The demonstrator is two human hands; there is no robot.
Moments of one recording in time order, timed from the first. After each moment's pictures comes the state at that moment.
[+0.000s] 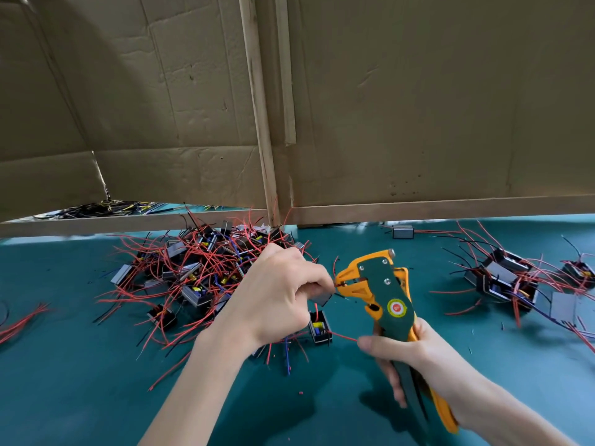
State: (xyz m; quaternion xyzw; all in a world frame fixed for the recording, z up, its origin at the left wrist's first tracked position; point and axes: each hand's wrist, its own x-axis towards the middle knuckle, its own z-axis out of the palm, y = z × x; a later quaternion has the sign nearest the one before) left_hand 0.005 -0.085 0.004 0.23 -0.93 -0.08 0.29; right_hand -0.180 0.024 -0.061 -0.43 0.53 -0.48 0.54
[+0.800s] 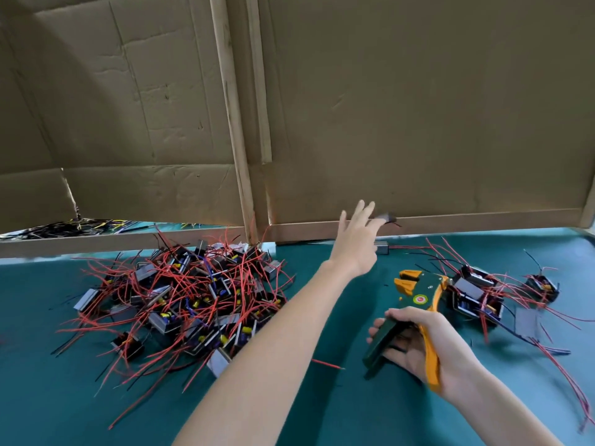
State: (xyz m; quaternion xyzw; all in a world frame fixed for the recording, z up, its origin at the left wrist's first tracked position) left_hand -0.201 -0.171 -0.017 0.27 -0.94 -0.06 0.22; right_hand -0.236 0.001 -0.062 -0.10 0.47 -0.67 0.57
